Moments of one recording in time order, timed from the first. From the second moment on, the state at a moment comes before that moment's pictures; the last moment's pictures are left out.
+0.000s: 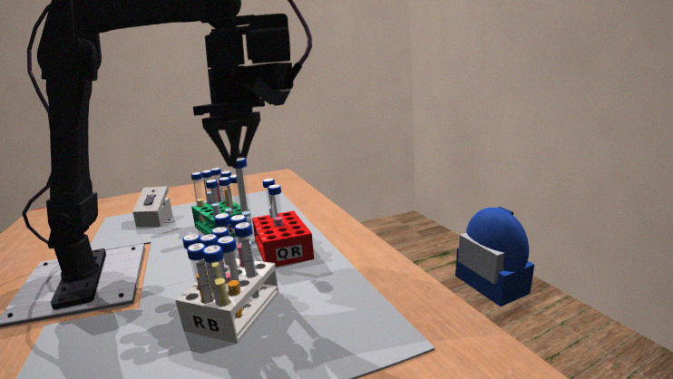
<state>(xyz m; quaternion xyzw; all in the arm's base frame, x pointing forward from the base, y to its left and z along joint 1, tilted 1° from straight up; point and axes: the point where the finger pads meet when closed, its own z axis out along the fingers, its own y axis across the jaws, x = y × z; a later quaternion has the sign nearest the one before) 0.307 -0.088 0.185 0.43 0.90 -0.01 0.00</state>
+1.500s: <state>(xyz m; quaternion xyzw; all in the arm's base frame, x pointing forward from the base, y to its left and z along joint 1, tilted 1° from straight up) 0.344 -0.092 0.184 0.42 0.91 -0.01 0.02</state>
